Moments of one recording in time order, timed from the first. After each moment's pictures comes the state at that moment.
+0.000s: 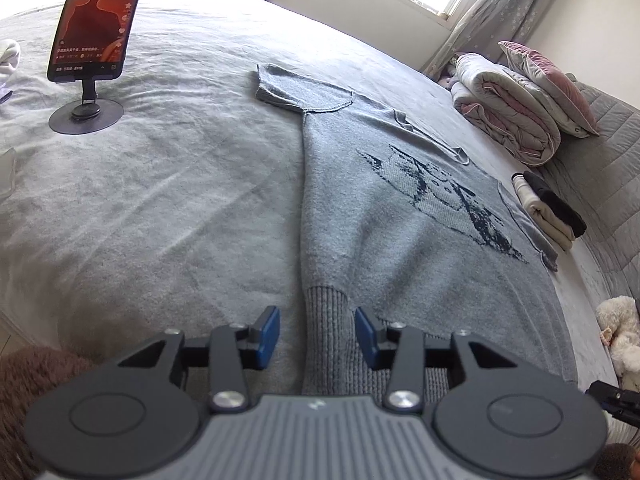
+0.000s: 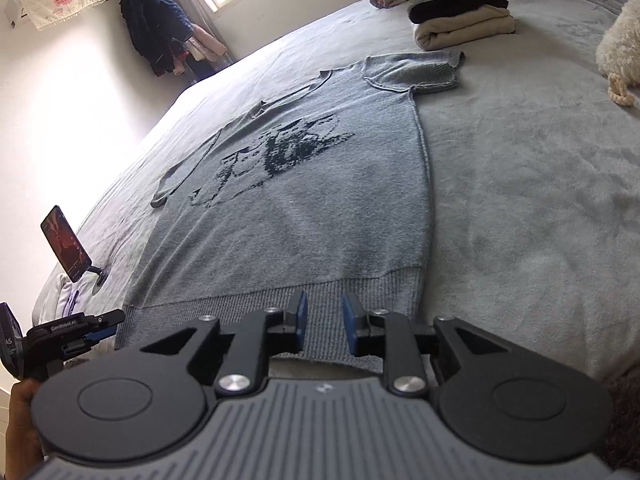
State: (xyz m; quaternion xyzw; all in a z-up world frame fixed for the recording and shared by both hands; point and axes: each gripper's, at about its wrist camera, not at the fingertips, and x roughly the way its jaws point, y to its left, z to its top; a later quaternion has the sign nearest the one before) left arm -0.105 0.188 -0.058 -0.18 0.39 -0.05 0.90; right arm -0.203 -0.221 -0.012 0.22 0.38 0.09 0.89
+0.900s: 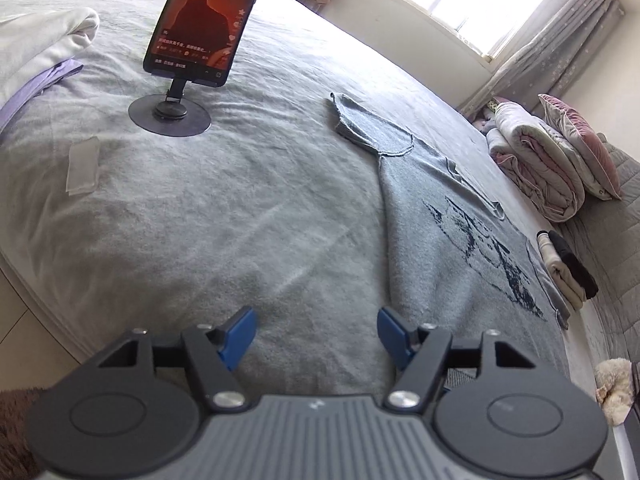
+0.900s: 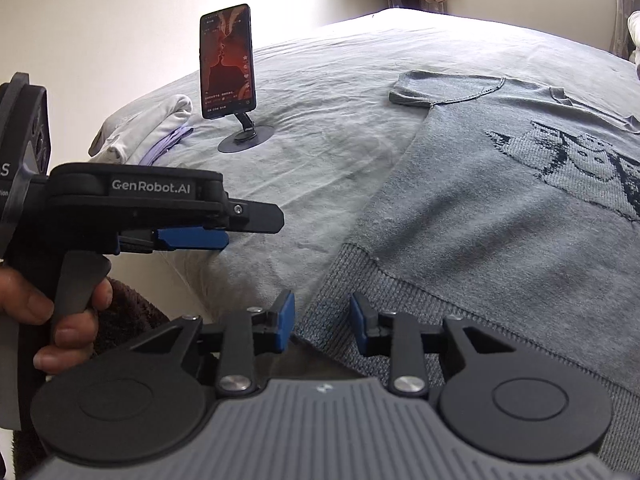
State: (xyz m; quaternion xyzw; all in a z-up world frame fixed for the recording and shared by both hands) left arm -0.113 0.263 -0.062 -0.26 0.37 -0.01 0.89; right arm -0.130 0.056 -0.044 -0.03 0.38 0.31 0.87
